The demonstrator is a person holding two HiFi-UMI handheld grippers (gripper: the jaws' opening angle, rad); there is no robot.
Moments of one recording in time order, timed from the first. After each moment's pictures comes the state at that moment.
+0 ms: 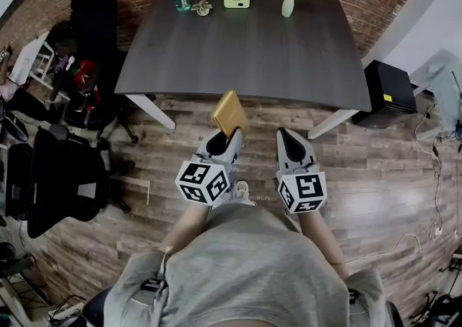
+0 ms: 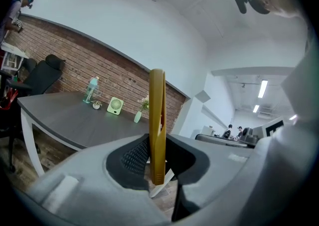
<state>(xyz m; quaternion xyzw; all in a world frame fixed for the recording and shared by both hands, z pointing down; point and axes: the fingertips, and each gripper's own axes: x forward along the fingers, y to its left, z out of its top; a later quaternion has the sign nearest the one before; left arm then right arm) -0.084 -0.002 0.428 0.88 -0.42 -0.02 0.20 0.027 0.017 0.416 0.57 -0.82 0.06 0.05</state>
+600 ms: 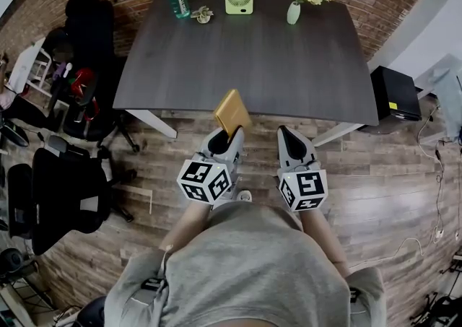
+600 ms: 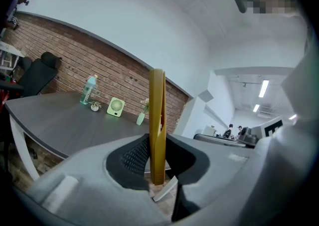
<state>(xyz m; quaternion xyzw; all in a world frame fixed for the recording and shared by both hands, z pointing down) -0.086 -0.086 0.435 0.89 -0.42 -0.02 0.20 0.022 -0.069 0.425 0.57 -0.82 0.06 0.05</state>
